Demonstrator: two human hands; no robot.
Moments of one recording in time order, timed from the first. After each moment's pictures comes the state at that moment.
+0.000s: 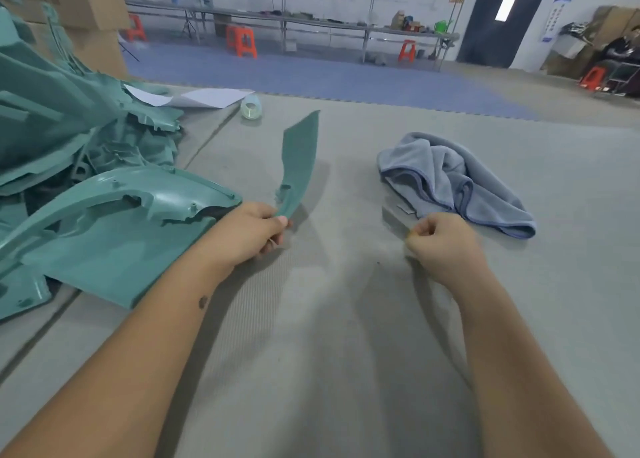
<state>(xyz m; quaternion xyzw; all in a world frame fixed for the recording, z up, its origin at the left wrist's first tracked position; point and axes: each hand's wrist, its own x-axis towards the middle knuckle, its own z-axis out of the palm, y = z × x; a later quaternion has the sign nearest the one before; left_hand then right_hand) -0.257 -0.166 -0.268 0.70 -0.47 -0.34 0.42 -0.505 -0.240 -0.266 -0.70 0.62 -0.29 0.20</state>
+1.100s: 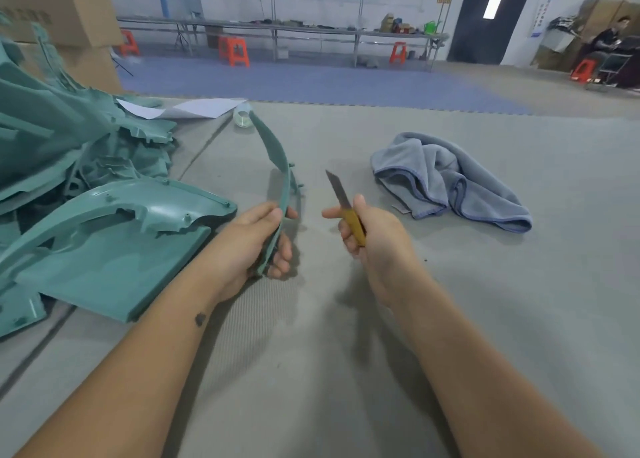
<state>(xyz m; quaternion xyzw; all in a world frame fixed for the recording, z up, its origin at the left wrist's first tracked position) -0.269 -0.160 -0.271 0.55 -0.42 -0.48 0.54 -0.435 -0.220 -0.270 -0.55 0.39 -0.43 0.60</state>
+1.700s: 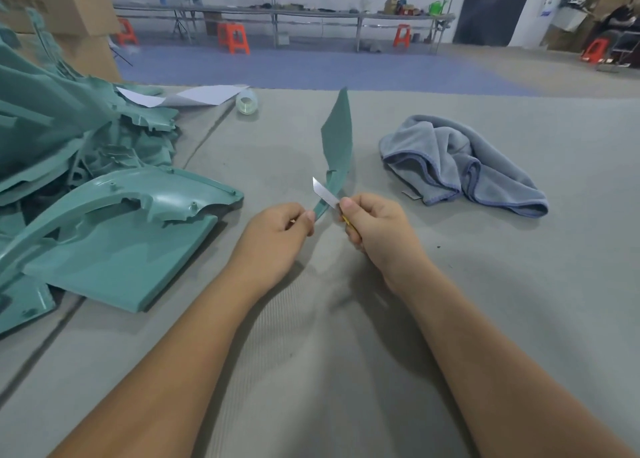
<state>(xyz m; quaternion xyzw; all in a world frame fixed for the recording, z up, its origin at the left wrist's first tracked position) -0.279 -0.164 -0.289 0.68 -0.57 -0.17 0.43 -0.428 -0.221 -0.284 -0.65 0.40 -0.42 0.50</state>
